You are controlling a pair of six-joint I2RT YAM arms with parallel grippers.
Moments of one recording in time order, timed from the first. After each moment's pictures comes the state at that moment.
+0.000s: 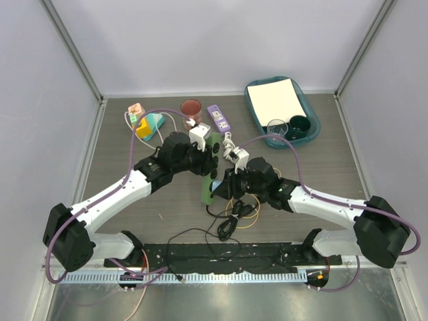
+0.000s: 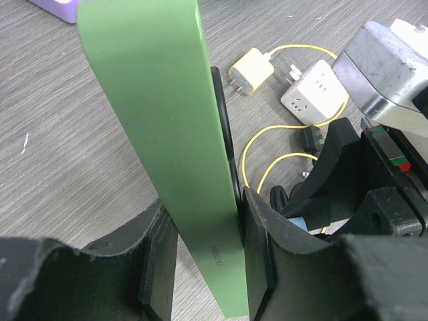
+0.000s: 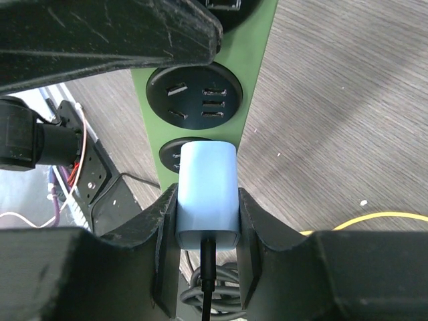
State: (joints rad) left arm -0.69 1.27 0.96 -0.22 0.12 -0.21; right arm 0.84 1.25 0.63 0.14 -0.24 0.51
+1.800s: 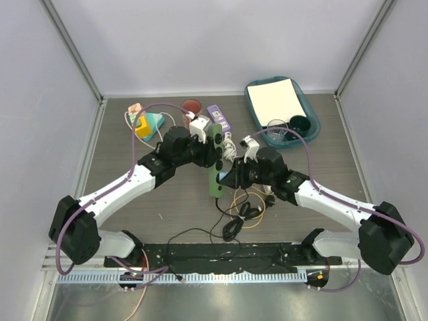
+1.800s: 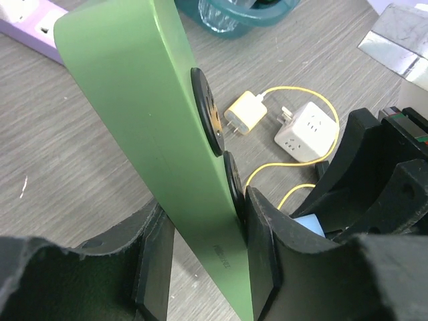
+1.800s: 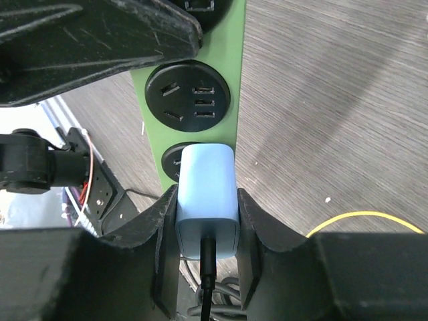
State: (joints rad) left arm -0.65 1.33 0.97 -0.09 0.18 -0.23; right arm 0.72 1.20 0.70 0.02 -0.27 0.53
